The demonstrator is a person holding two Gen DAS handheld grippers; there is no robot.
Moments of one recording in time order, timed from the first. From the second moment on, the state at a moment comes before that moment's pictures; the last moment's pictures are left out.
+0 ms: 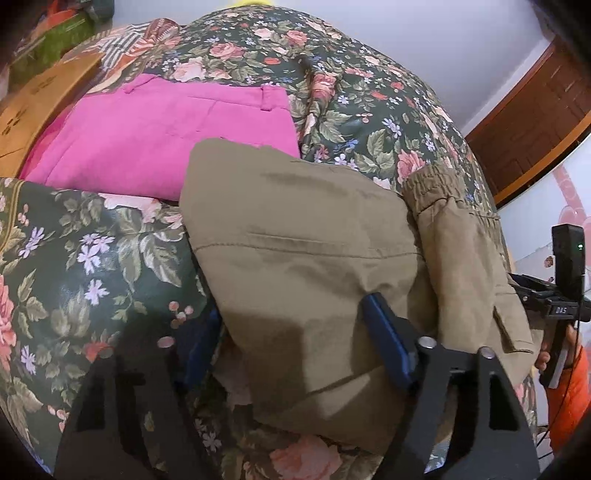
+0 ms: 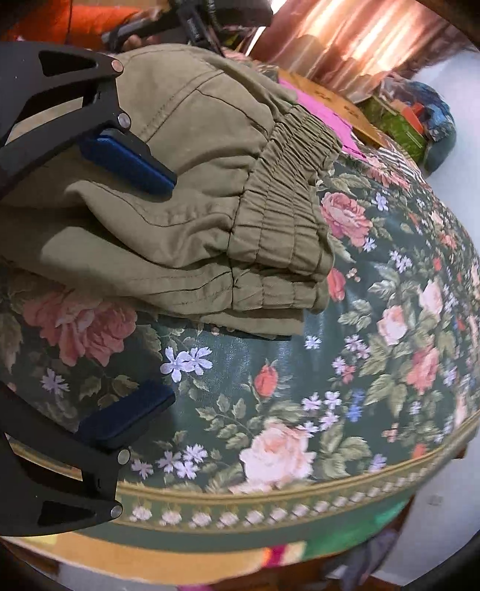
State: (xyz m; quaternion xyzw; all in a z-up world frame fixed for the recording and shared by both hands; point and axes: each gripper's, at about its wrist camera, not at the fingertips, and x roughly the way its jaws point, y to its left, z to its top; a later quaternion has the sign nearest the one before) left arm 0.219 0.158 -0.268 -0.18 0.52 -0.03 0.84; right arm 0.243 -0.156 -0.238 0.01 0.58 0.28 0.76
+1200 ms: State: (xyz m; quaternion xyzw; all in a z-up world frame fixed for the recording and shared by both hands) left arm 0.198 0.147 -0.256 -0.13 0.53 -0.02 0.84; right arm 0.205 -0.142 -0.196 -0.02 0.53 0.34 0.78
